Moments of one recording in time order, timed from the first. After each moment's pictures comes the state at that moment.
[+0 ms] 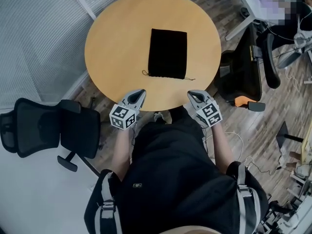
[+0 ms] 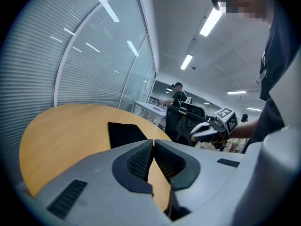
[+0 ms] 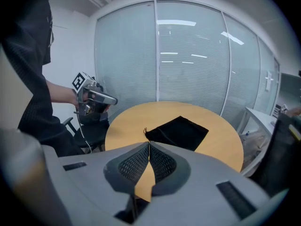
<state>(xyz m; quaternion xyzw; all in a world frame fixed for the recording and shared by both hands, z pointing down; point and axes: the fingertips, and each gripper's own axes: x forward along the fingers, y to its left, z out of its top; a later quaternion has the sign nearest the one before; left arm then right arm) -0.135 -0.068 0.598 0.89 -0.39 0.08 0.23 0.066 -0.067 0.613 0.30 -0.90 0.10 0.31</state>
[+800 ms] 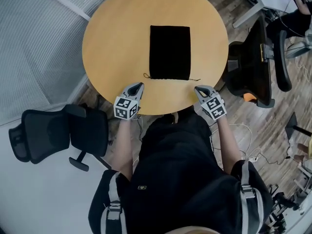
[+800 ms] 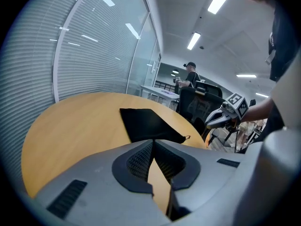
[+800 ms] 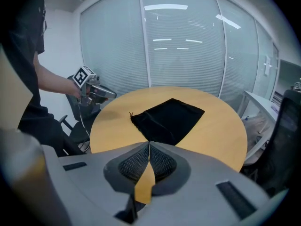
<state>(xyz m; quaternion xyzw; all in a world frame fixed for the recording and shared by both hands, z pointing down) -0.152 -0.147 0.684 0.86 -0.40 0.20 0.25 0.104 -0.121 0.689 0.31 -0.87 0.16 0.36</state>
